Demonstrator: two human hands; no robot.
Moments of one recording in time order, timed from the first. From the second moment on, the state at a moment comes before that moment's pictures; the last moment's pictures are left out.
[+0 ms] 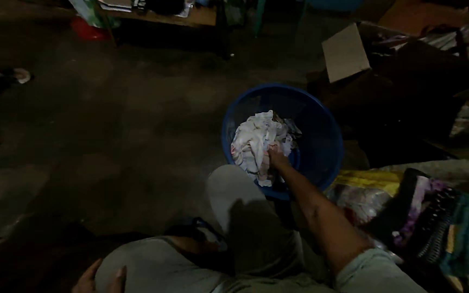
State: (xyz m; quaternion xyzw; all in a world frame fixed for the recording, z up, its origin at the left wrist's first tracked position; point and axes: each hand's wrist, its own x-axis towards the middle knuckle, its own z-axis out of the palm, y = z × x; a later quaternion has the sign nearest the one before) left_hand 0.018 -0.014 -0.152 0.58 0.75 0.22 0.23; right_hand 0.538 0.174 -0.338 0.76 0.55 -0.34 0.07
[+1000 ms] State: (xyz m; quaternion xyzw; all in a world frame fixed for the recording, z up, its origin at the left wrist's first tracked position) left_hand 0.190 -0.048 -0.031 0.63 0.41 0.42 0.51; right_hand 0.431 0.016 0.114 0.21 0.53 -0.59 -0.57
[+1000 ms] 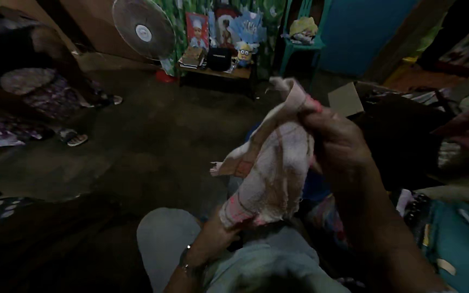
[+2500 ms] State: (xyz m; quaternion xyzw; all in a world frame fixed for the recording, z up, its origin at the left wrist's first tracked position) left_hand 0.099 -0.036 0.000 0.75 0.42 0.50 0.11; right_hand 0.471 0.014 0.038 0.35 0.82 -0.08 -0.44
